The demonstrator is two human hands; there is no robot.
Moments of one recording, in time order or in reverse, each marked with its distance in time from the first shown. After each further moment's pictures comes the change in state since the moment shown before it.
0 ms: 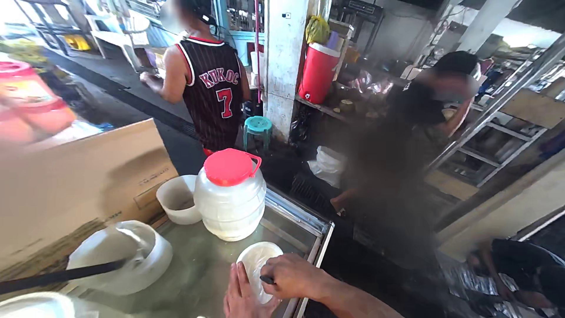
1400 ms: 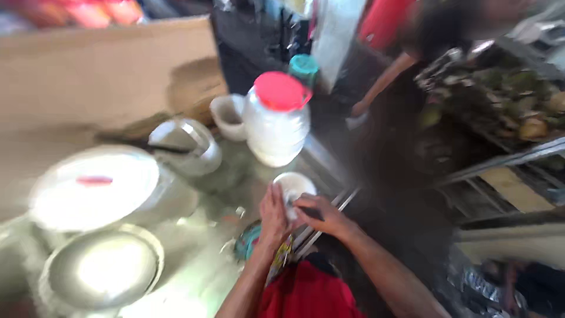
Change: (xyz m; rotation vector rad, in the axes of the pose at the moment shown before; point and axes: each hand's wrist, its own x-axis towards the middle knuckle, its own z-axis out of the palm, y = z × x) left_hand 0.003 -0.004 -0.004 -0.086 -0.007 -0.001; right_hand -0.007 0.029 0.039 0.280 0.279 -0.212
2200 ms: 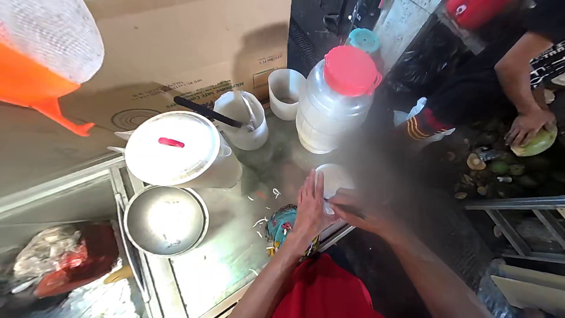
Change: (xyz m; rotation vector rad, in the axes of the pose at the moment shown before) left_hand 0.005 0.003 -0.001 0.094 -0.103 -0.105; right_hand 0.030 -0.002 -0.018 -0.144 -0.256 -0.143
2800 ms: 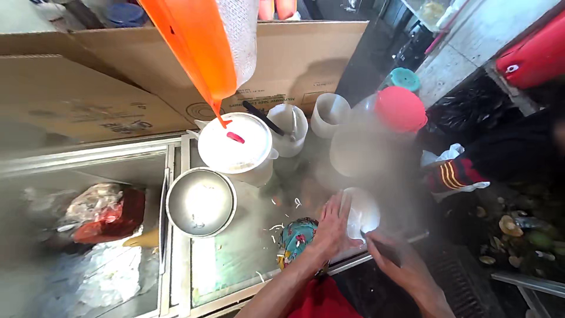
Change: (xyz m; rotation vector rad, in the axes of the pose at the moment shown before) left_hand 0.004 0.008 -0.010 -0.027 -0.106 -0.075; right_hand -0.036 -0.009 0.006 -0.139 0.167 0.163
